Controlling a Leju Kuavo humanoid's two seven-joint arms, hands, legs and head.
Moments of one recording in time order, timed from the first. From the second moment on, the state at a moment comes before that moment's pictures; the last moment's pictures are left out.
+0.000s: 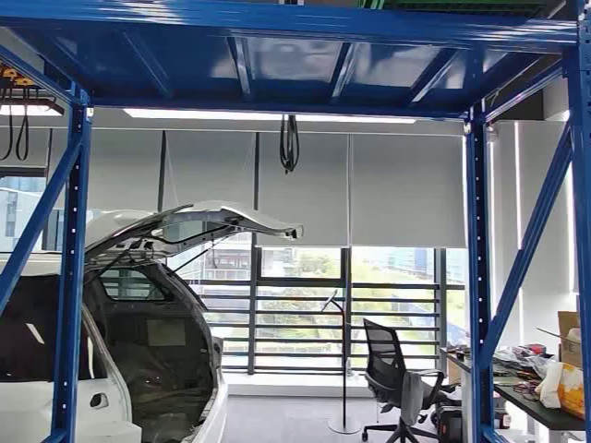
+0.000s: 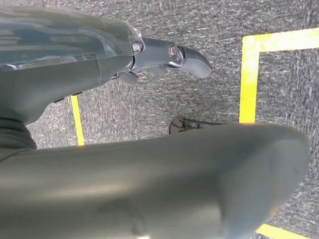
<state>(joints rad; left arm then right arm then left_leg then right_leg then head) 0.02 -0.05 0.72 -0.34 -0.60 -0.03 -0.19 -0.02 0.01 -0.49 -0.64 0.32 0.14 -0.29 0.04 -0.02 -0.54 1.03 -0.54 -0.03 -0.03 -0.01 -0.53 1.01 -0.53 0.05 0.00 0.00</state>
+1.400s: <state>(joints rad) -0.07 -0.08 1.22 -0.28 -1.05 -0.05 -0.26 -0.53 -0.13 0.11 -1.95 0.03 0.33 -0.43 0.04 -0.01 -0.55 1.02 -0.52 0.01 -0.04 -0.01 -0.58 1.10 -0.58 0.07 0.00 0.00</state>
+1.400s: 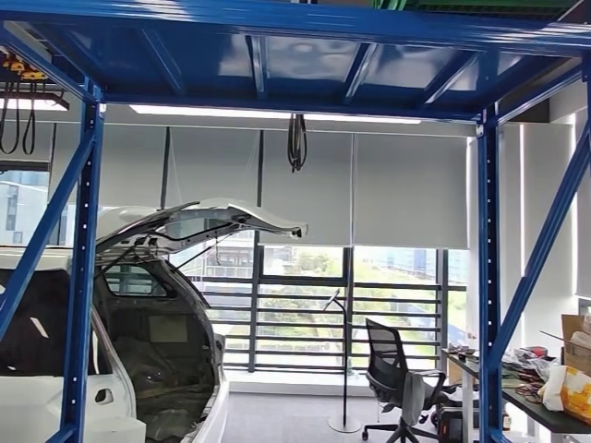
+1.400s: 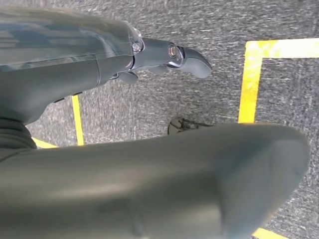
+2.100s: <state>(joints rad) -0.08 -0.10 1.31 -0.25 -1.13 -0.08 -0.28 -0.49 -0.17 0.20 -2.13 0.01 0.33 -0.48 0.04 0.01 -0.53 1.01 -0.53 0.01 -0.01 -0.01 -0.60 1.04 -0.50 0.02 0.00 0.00</state>
